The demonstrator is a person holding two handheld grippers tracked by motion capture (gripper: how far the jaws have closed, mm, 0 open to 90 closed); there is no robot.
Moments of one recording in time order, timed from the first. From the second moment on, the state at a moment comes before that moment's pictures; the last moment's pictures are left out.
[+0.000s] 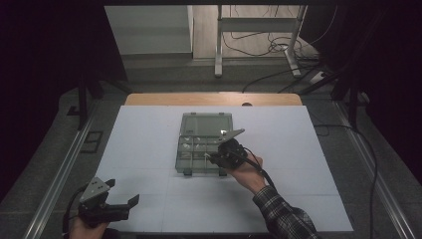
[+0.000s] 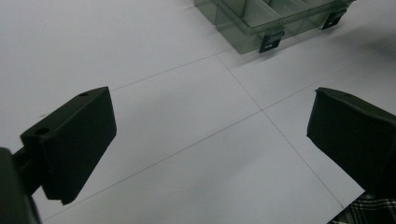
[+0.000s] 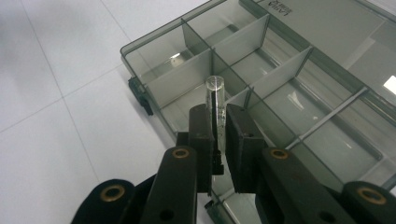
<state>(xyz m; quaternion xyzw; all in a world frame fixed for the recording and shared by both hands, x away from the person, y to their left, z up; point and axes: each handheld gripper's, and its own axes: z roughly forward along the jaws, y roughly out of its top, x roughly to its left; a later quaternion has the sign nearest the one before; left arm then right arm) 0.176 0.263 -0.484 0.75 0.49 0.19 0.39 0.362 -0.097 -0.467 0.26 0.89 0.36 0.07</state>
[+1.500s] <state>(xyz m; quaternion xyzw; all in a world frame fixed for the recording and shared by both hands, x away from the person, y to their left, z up) 0.177 0.264 -0.484 0.75 0.49 0.19 0.40 0.409 -0.060 -0.477 0.29 0.88 0.36 0.08</state>
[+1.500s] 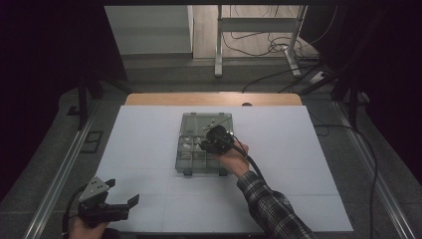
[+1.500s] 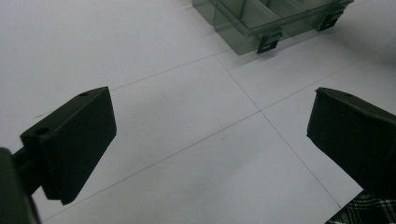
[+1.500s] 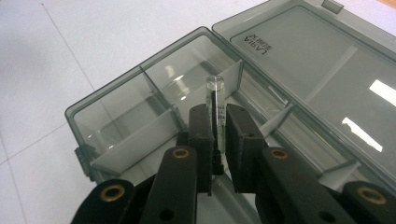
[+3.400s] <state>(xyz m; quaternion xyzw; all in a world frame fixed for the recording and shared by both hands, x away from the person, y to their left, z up) 0.177 0.264 -0.484 0.75 0.49 0.18 0.40 0.406 -0.055 -0.479 0.29 0.89 0.35 0.08</state>
